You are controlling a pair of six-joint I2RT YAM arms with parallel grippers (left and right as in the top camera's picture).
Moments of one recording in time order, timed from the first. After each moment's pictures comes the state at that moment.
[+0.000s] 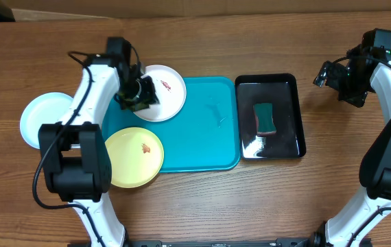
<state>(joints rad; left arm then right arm) -0.02 2.03 1.60 -1.01 0.31 -0.33 -0.25 2.00 1.60 -0.92 -0.20 0.23</state>
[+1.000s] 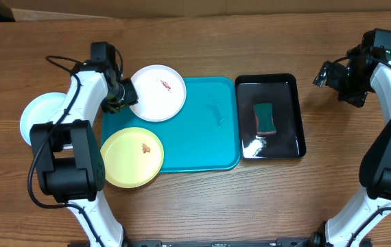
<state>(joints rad) 0.04 2.03 1.49 -0.83 0.08 -0.36 -0.25 2.00 1.60 -0.92 -0.20 0.23</state>
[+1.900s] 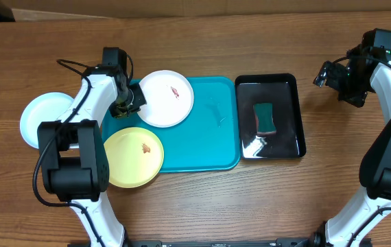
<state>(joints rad) -0.01 2.03 1.44 -0.82 0.08 -0.40 -0.25 2.00 1.60 -0.92 -0.20 0.23</state>
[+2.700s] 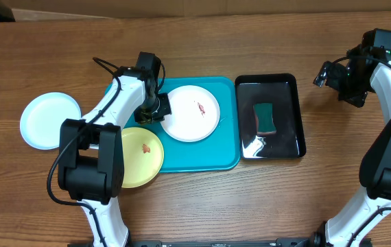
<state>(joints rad) -0.18 2.03 1.44 -0.91 0.10 -0.42 -0.25 2.00 1.60 -0.92 -0.20 0.23</state>
